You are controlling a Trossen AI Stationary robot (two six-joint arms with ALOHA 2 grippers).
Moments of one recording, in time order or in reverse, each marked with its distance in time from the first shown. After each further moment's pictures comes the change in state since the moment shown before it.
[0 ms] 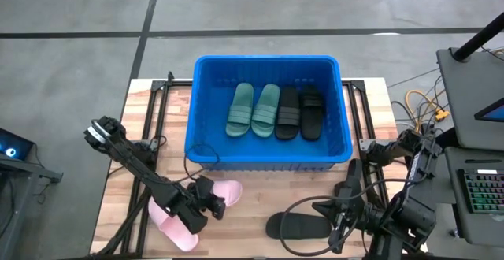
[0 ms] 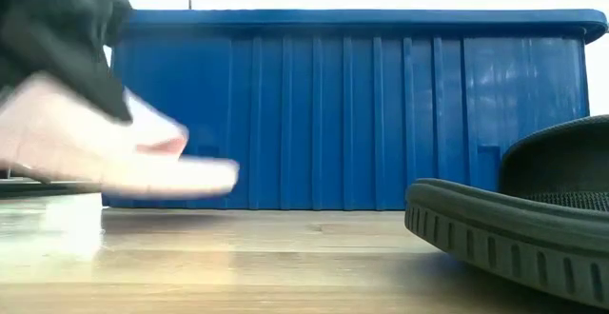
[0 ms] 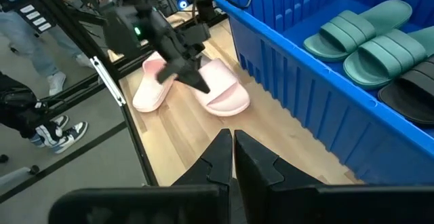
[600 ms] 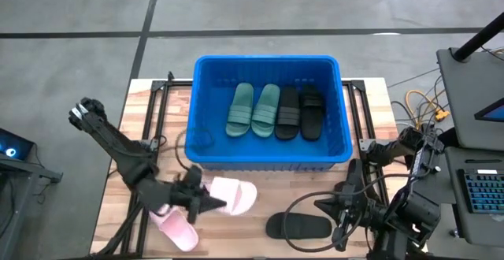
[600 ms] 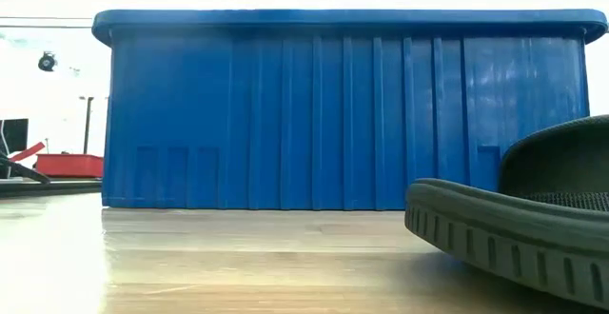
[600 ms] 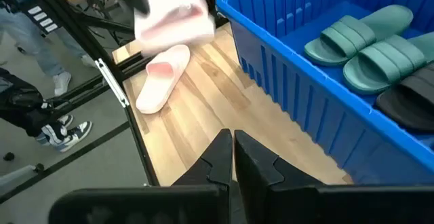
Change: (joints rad) left arm -0.007 -0.347 0.149 0.272 0.003 0.490; right arm 0.001 -0.028 0.001 0.000 -0.001 -0.029
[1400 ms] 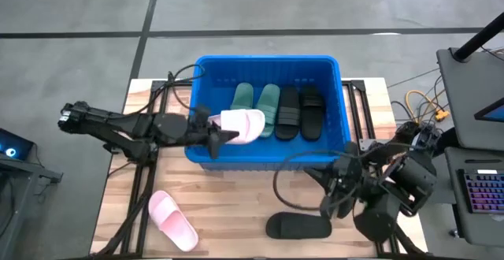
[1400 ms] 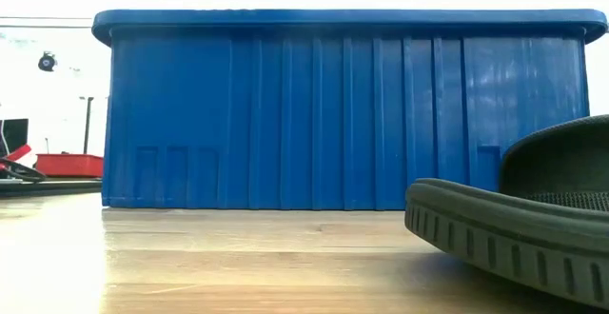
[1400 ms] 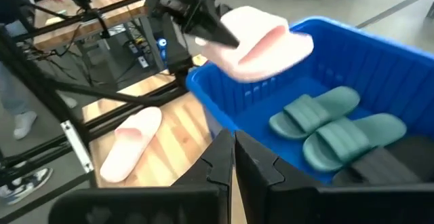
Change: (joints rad) left arm 0.515 -0.104 0.117 -0.184 0.206 0.408; right arm -0.175 -0.008 0.196 -0.005 0.106 -0.327
